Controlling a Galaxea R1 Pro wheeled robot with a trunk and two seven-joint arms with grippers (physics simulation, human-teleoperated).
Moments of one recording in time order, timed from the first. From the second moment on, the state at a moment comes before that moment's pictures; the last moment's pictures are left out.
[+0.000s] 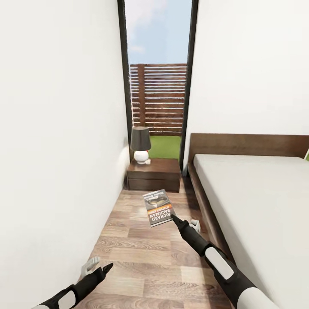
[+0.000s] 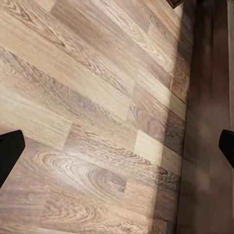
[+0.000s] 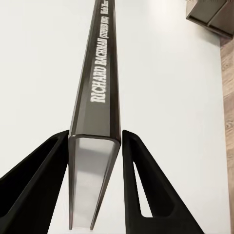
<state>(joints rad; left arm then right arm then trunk) -0.58 0.12 0.13 -0.02 0.50 -0.02 -0.55 -0.53 -0.05 0.33 -0.68 -1.27 0.21 0.54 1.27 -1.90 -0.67</state>
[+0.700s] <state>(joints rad) -0.58 0.12 0.13 -0.02 0.50 -0.02 -0.55 -0.53 -0.05 0.33 -0.68 -1.27 0.21 0.54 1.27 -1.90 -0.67</state>
